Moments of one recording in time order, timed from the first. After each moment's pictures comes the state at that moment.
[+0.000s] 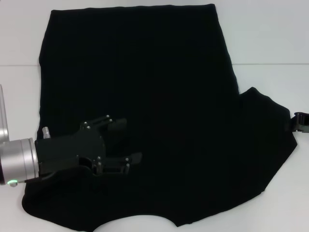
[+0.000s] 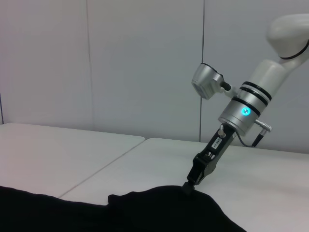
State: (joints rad) left arm -0.49 -2.16 0.55 0.72 2.04 1.63 -1.07; right arm 0.72 1.91 -0.72 -0.51 -2.48 -1.02 2.51
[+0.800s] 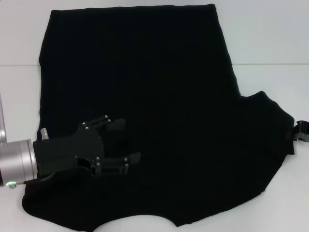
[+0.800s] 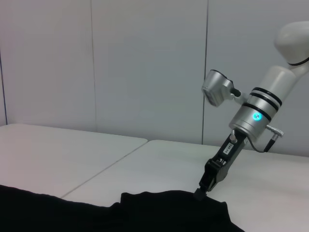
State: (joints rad) left arm -0.49 -2.16 0.54 0.71 2.04 1.64 -1.07; right arm 0.69 1.92 -0.70 -0.52 -2.47 -1.08 2.51
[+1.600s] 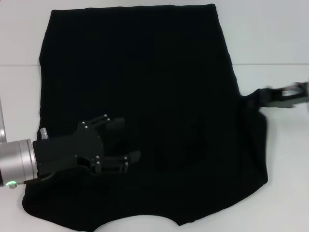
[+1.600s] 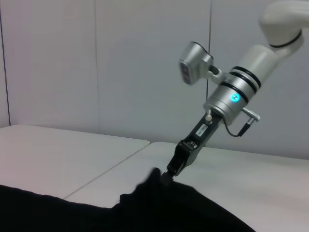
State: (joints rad) left arm -0.49 -2.16 0.53 0.71 2.04 1.64 -1.07; right arm 0.84 1.96 -0.77 -0.59 -2.47 -1.11 2.51
